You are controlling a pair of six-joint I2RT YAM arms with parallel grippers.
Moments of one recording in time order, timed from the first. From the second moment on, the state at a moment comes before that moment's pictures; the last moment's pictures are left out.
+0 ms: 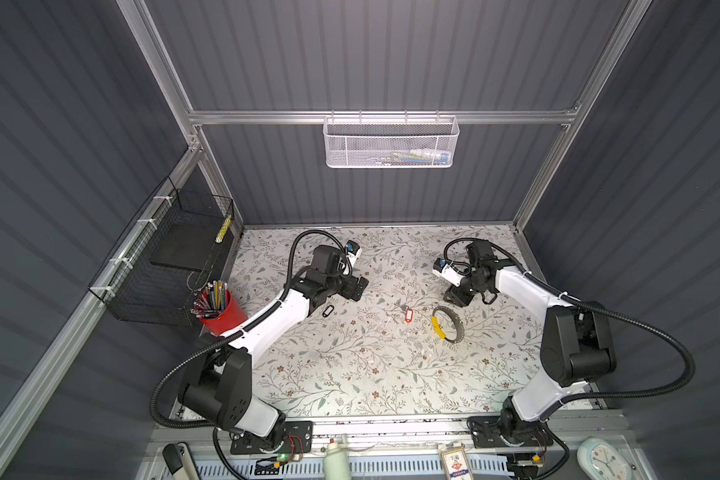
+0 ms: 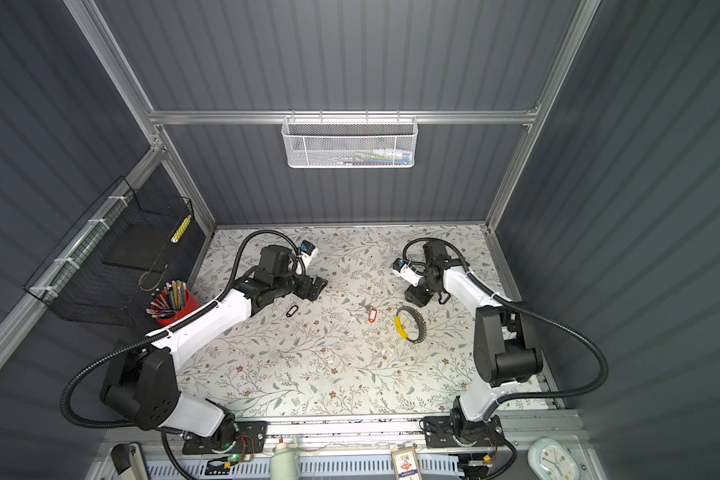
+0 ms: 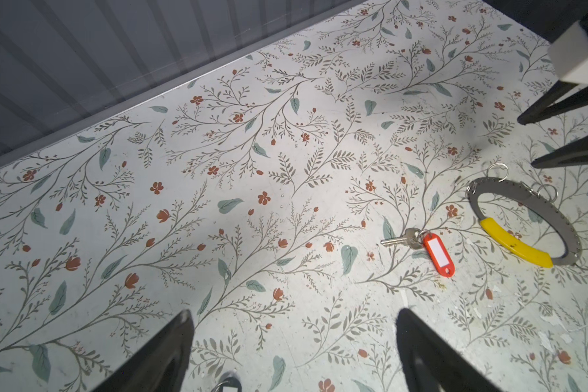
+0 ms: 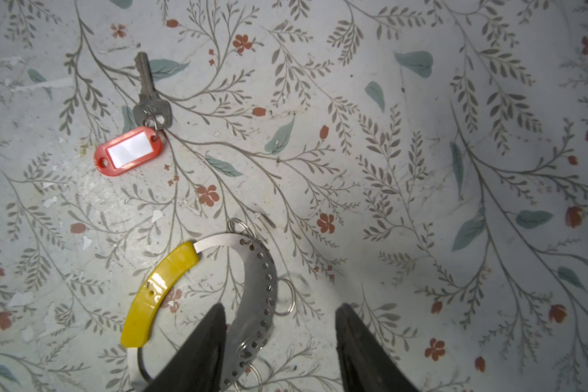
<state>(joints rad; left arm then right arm) -0.49 1.50 1.08 -0.26 0.12 0.10 0.16 1.70 1.18 -0.67 -0.25 -0.74</state>
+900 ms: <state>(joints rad) -0.49 1.56 1.11 -0.28 0.04 0.14 0.24 1.84 1.22 -0.65 -0.15 -0.69</state>
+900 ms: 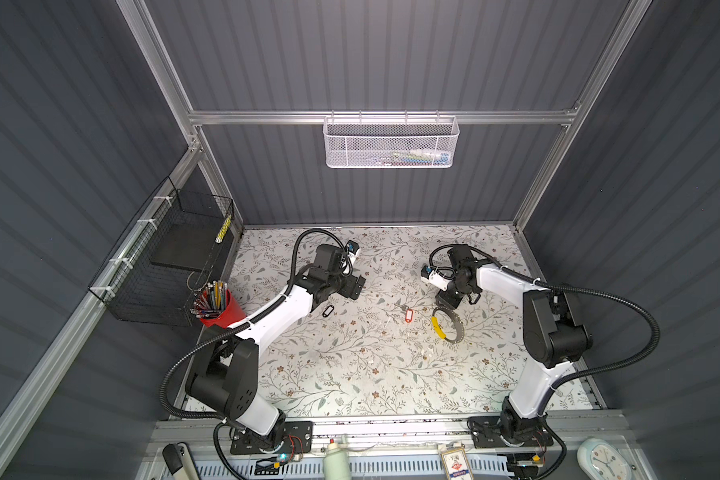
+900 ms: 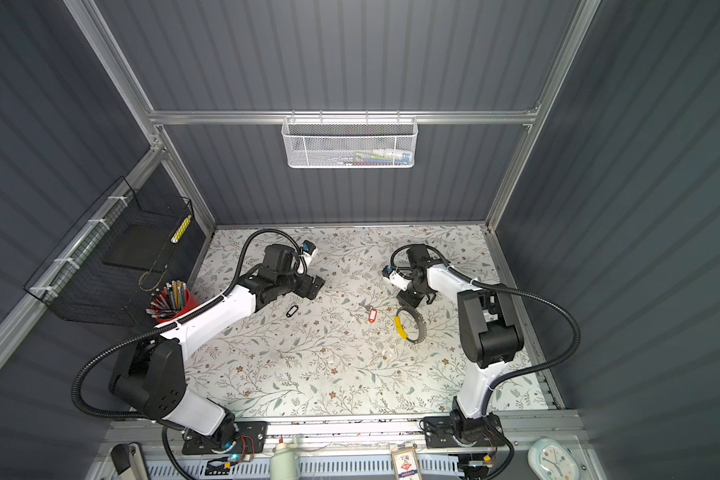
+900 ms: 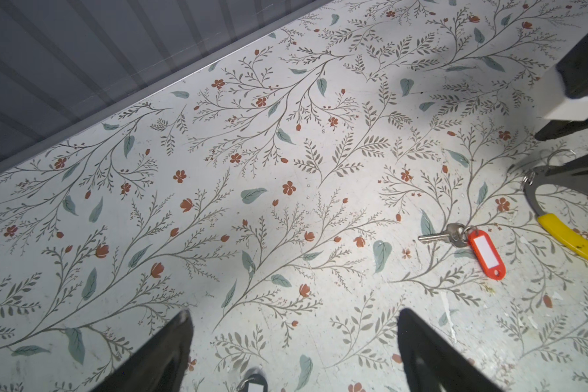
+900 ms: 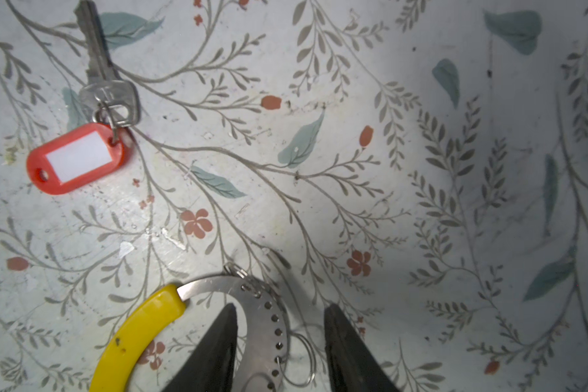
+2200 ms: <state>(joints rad) -0.49 1.55 1.08 -0.28 0.03 0.14 0.26 1.90 1.23 -0.63 -0.13 -0.63</state>
